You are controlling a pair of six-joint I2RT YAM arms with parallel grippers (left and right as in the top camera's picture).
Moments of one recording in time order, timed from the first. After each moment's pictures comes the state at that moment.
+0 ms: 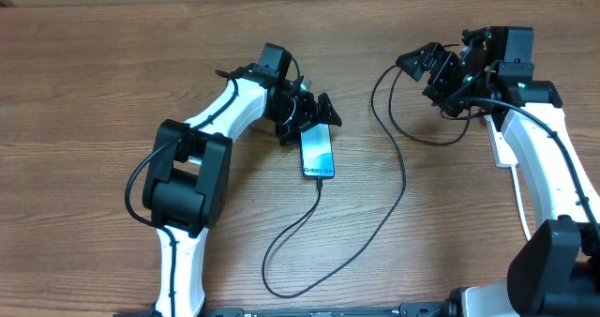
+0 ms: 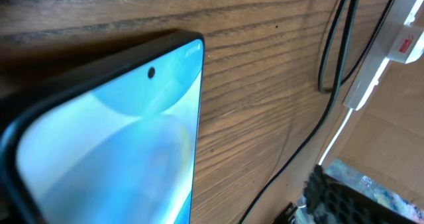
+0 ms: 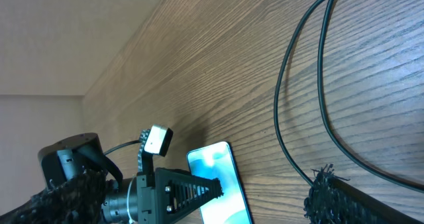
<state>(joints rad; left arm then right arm) -0.35 2.23 1.60 -0.69 0.72 -0.58 -0.06 1.65 1.31 -0.55 -0.59 0.61</state>
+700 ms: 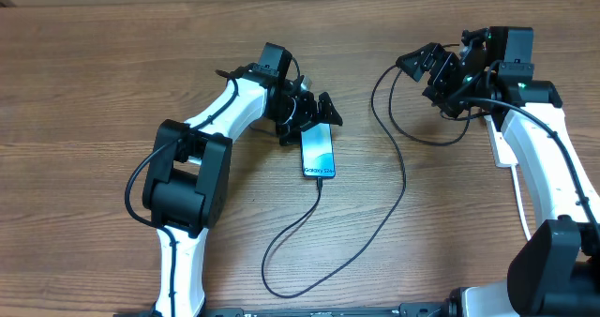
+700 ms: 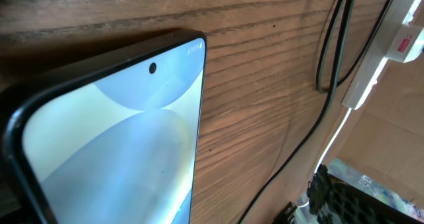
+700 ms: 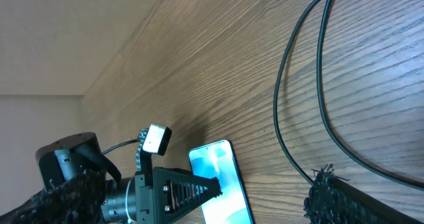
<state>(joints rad) -0.35 2.23 1.60 -0.69 0.73 -0.58 -0.06 1.65 1.31 -0.56 -0.59 0.60</state>
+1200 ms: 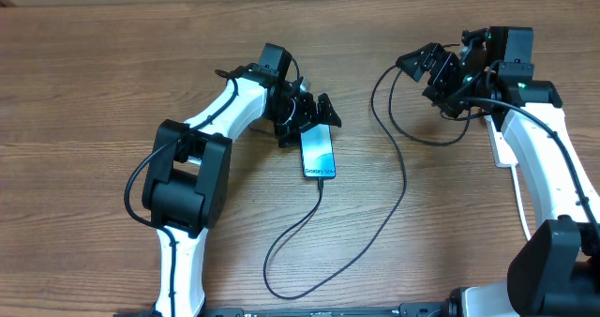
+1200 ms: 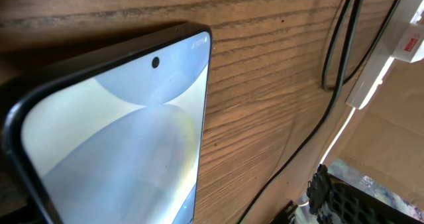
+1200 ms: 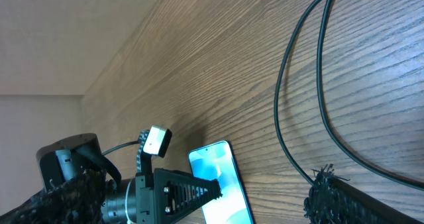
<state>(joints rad) -0.35 2.23 1.60 -0.72 0.71 -0.58 -0.06 1.65 1.31 -0.56 -0.59 0.60</state>
